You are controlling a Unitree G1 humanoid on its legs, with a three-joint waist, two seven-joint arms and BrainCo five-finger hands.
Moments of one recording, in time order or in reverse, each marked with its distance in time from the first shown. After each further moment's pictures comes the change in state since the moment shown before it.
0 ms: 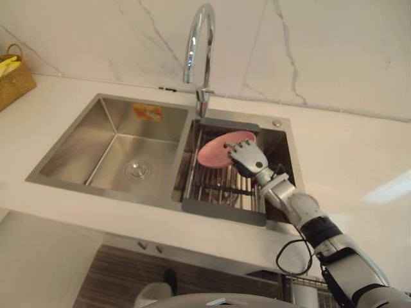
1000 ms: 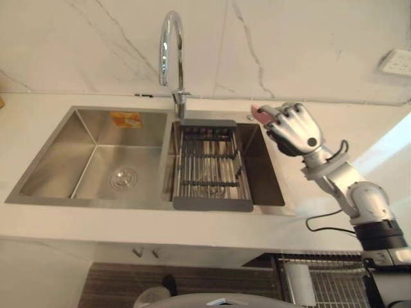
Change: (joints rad) left arm 0.017 0.009 -0.080 0.003 0.119 0.003 -0.009; right arm 0.156 -0.225 -0.424 -0.401 0.019 -0.158 0.032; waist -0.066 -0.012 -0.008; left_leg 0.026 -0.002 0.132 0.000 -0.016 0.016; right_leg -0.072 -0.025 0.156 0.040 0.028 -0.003
